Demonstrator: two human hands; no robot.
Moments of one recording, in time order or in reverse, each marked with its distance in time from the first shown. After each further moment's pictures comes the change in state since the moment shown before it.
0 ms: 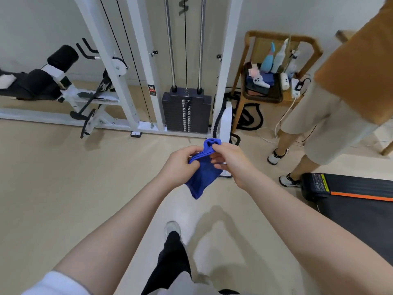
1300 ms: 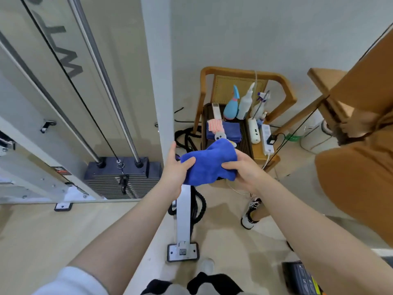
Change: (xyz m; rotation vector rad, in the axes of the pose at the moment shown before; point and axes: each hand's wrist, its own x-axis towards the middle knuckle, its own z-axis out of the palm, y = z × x) left_hand 0.613 0.101 0.092 -0.758 0.026 -0.370; right_hand 0.501 -0.183 -0.319 0.241 -0.100 -0.046
